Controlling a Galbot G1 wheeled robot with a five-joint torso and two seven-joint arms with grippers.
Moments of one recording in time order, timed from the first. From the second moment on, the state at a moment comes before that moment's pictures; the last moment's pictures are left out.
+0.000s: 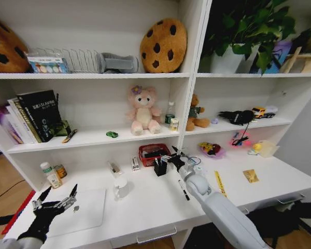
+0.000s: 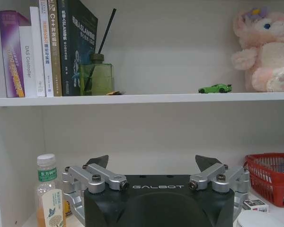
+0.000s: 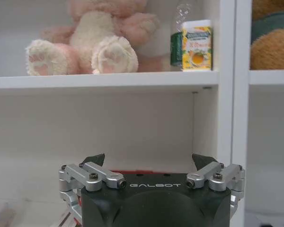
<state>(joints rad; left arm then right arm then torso) 1.96 -1.41 -1.09 -2.41 -0.49 0.12 0.14 -0.96 0.98 0.06 1.87 0.62 -0.14 0.23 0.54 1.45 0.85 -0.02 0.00</state>
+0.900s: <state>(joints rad) 1.96 -1.41 -1.09 -2.41 -0.49 0.12 0.14 -1.15 0.96 0.13 1.86 0.86 -0.36 0.43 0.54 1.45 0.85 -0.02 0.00</state>
